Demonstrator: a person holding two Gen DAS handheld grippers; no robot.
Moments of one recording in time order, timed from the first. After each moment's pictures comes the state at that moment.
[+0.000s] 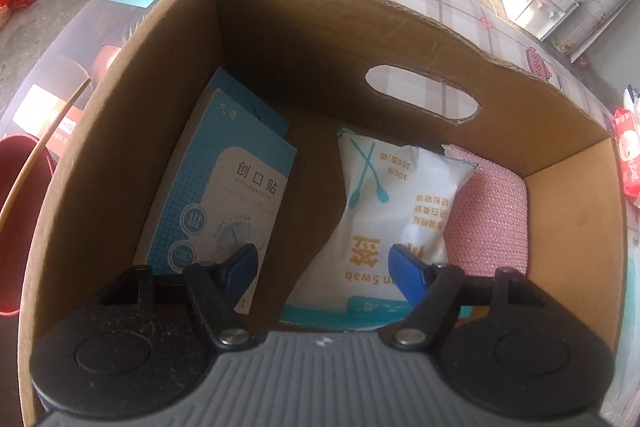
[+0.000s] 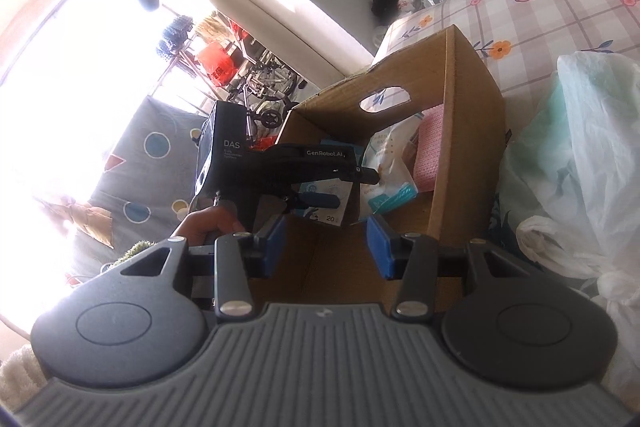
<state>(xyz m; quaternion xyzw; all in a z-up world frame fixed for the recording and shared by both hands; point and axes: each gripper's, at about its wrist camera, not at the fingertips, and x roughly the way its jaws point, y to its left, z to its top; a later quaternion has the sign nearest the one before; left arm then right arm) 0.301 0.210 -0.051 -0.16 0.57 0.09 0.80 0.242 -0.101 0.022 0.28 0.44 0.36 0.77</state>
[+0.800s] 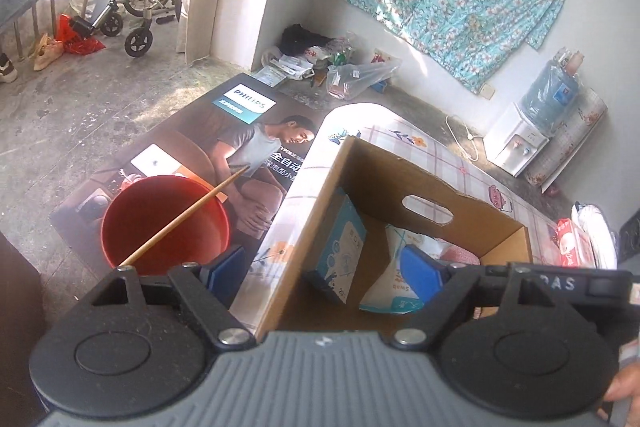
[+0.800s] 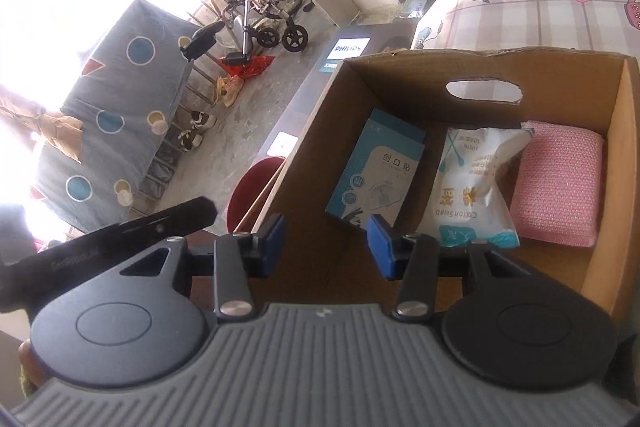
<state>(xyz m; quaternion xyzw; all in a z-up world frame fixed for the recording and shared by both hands) 0.131 0.283 0.074 -0.21 0.38 0.13 0.89 0.319 0.091 0.042 0.12 0.52 0.38 0.75</state>
